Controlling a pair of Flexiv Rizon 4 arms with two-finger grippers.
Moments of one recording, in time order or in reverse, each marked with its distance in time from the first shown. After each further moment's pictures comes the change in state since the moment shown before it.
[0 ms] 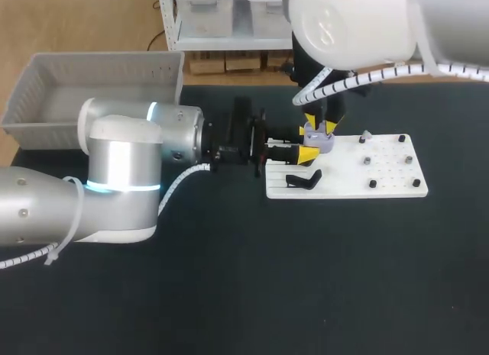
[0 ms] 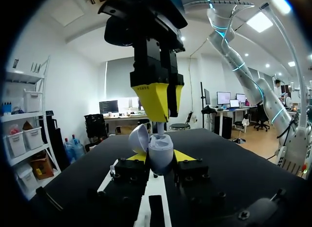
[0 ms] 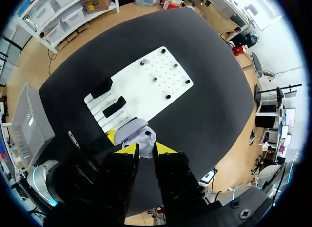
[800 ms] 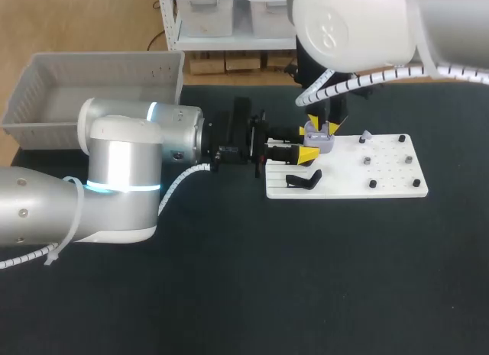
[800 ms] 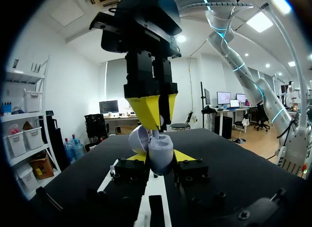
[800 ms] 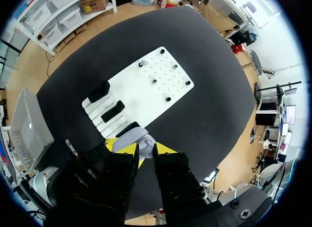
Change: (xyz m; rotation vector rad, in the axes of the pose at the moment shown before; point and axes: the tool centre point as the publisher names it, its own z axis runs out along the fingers) left arm 0.000 0.000 0.000 -0.001 0.001 0.000; right arm -0.009 0.000 0.010 0.002 -0.001 0.019
